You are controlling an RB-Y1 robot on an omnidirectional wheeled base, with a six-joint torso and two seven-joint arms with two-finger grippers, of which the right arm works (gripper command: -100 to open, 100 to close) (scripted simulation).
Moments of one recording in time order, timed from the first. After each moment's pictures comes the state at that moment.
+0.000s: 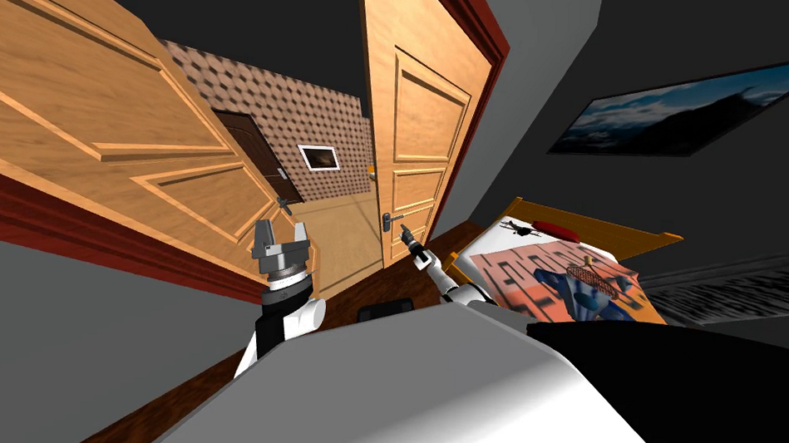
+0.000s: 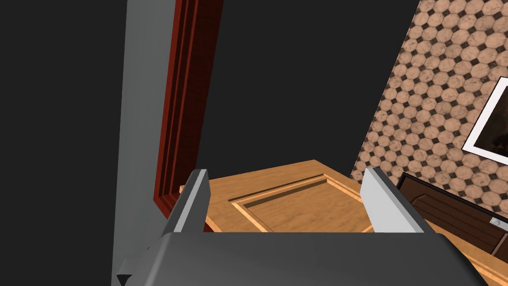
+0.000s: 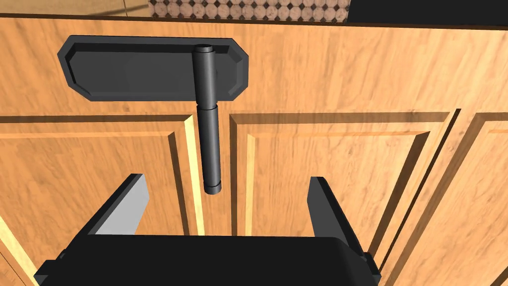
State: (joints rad) arm -0.36 -0.18 0.10 -0.84 0.33 -0.56 -0.52
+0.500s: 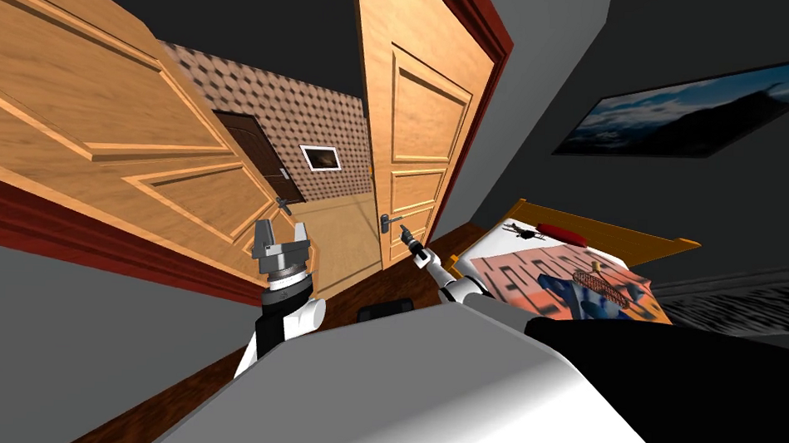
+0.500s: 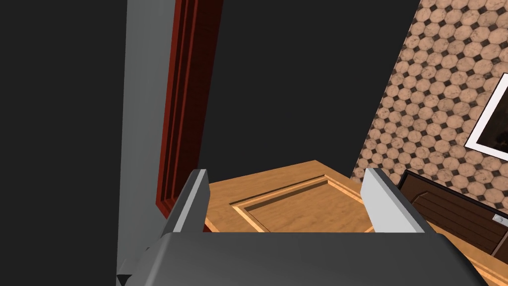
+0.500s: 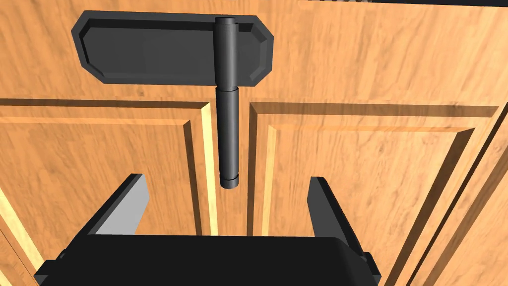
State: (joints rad) arm -0.44 -0.19 0.11 -0.71 0.35 -0.56 -0.56
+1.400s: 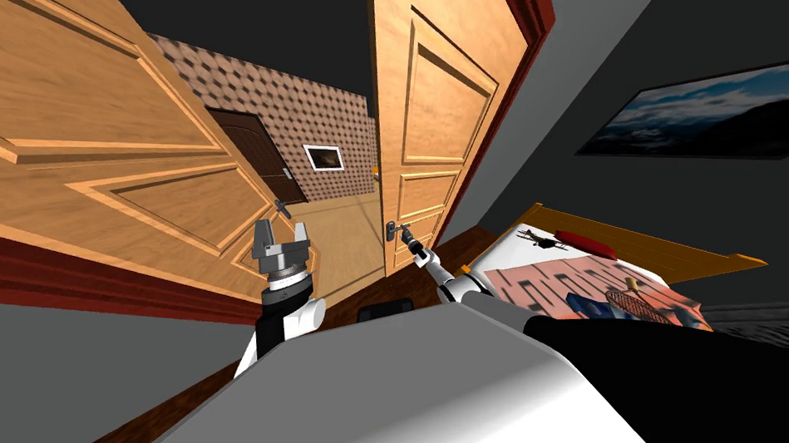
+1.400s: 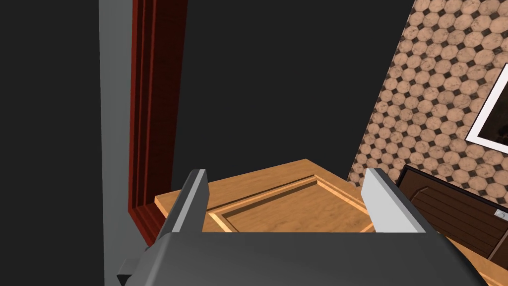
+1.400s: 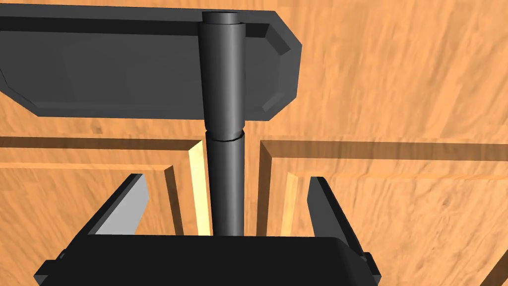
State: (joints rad) arm -0.46 -0.19 0.09 -0.67 0.35 -0.55 -0.55
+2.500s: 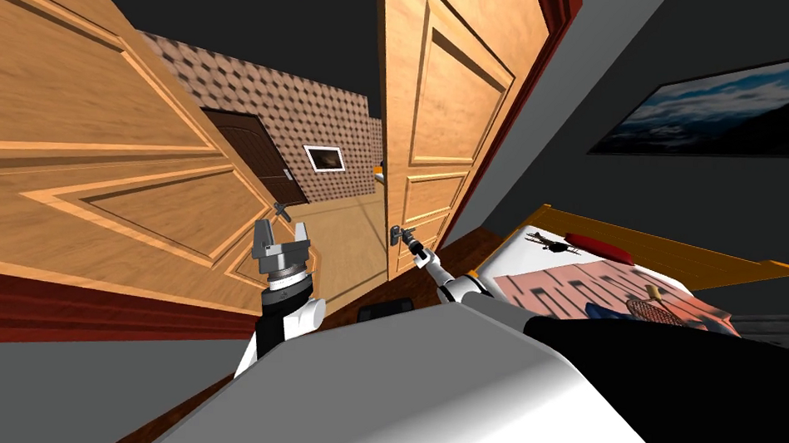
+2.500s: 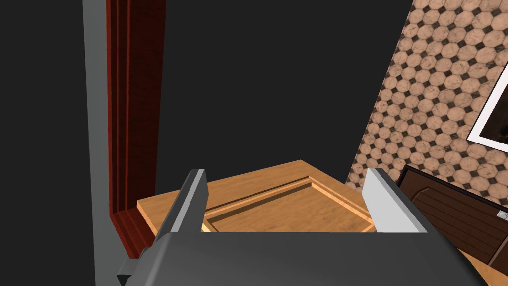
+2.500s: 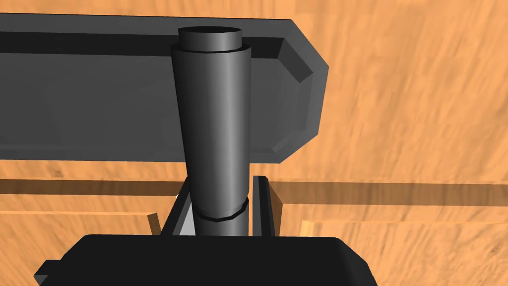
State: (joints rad) arm -0.45 -0.18 0.08 -0.67 0.34 -0.54 -0.53
